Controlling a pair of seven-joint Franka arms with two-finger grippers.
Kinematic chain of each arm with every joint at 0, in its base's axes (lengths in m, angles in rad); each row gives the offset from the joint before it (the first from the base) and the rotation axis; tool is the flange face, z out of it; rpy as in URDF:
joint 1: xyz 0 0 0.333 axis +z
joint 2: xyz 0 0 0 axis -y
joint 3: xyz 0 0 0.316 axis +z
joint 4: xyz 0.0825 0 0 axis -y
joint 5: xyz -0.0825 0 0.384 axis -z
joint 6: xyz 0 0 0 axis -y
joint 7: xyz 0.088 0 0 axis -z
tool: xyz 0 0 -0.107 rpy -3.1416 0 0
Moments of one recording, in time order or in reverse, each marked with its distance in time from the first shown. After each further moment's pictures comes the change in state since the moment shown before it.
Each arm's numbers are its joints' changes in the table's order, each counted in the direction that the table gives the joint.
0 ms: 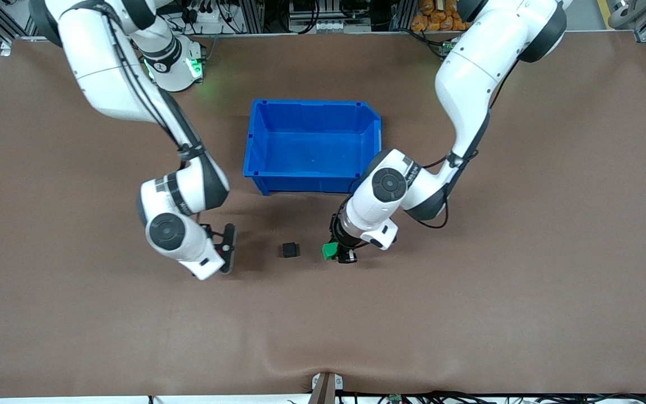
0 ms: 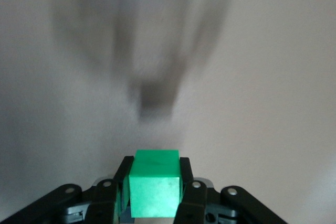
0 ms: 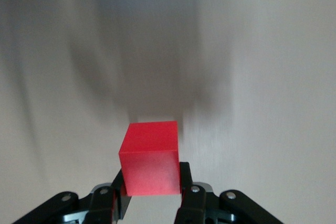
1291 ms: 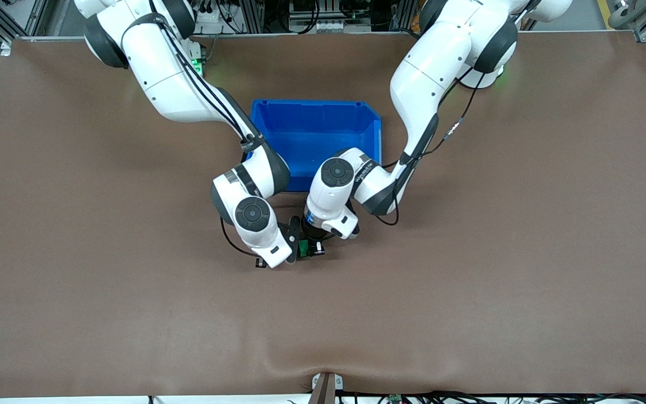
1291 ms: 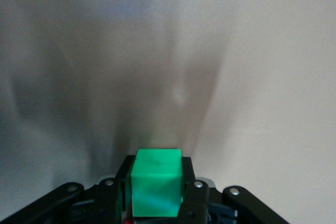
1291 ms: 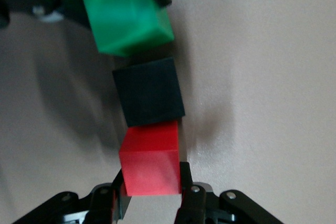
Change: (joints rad) left arm -0.252 -0.166 0.189 0.188 0.000 0.017 -0.106; right arm 0.183 -0.160 -0.001 0.170 0.000 0.024 0.235
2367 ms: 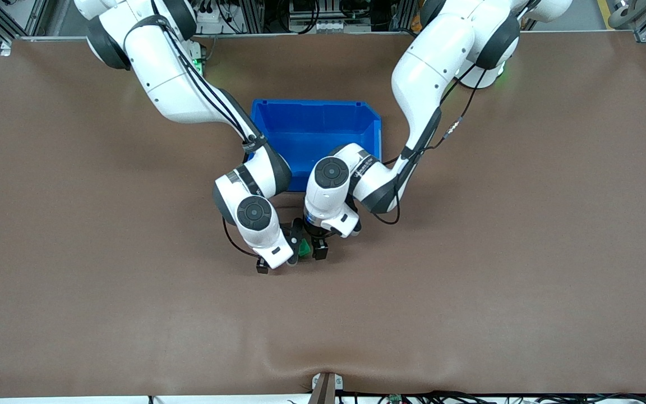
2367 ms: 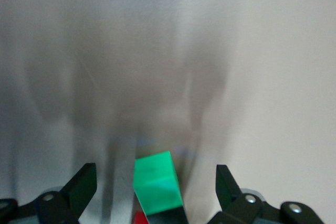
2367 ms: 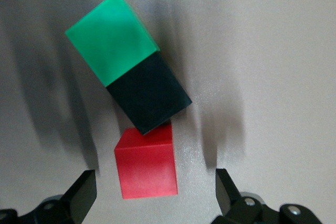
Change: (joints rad) left arm 0.008 0.053 0.009 0.042 0.000 -0.212 0.031; right arm 0.003 -0.011 -0.003 0.006 -0.001 0.032 0.039
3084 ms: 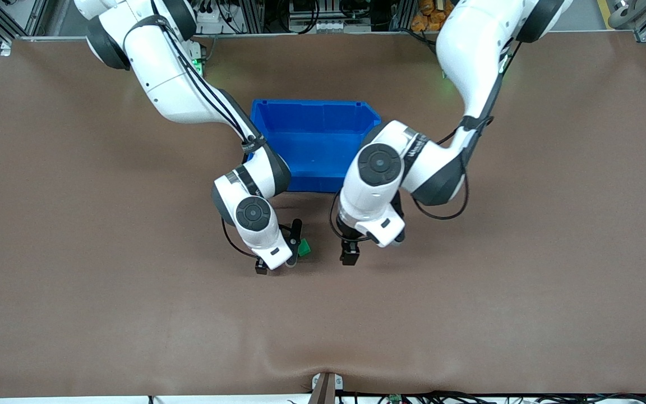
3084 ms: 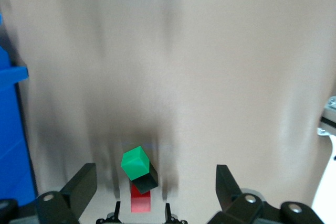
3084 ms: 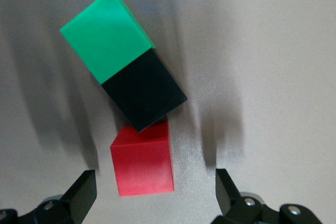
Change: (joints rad) left arm 0.130 0.231 -0.002 0.012 0.054 -0.288 0.339; right arm 0.000 0.000 -0.003 0.002 -0.001 0.000 0.003
